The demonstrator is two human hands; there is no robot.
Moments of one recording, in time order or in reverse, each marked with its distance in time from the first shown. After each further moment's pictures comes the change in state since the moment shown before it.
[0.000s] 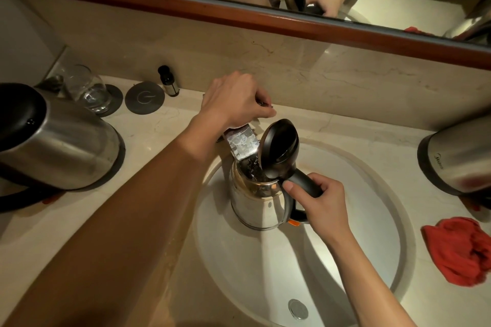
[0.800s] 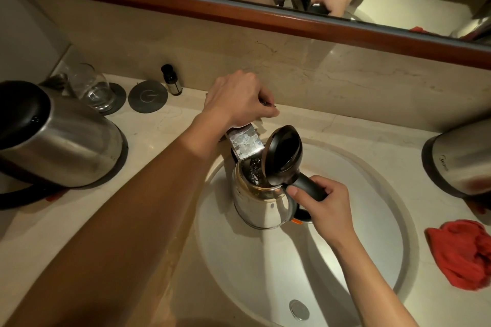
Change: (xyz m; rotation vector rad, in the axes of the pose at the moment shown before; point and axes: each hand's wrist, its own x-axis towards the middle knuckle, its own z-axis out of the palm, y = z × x) left_hand 0.002 -0.001 0.001 0.015 -0.003 -0.005; right_hand -0.001 0.002 -0.004 0.045 -0.036 -0.003
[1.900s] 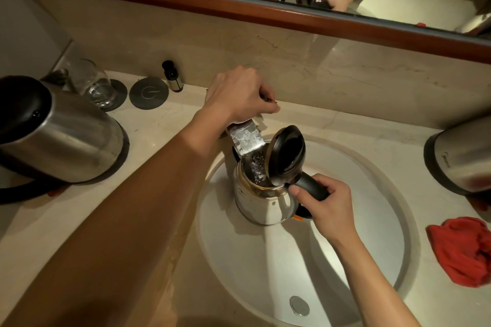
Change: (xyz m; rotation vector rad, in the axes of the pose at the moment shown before) left_hand -0.002 0.001 -0.002 -0.004 0.001 -0.014; right_hand -0.003 0.004 0.000 -0.040 -0.006 -0.026
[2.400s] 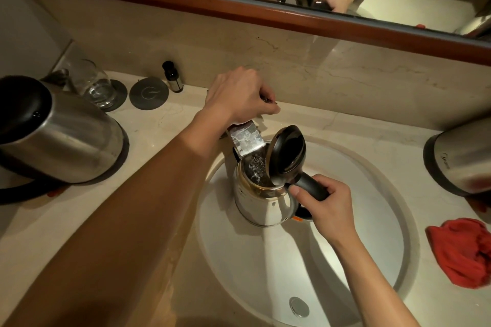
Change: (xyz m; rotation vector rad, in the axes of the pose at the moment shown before) left_hand -0.001 0.001 0.000 0.000 -0.007 -0.004; right_hand 0.001 0.000 0.000 -0.002 0.007 0.010
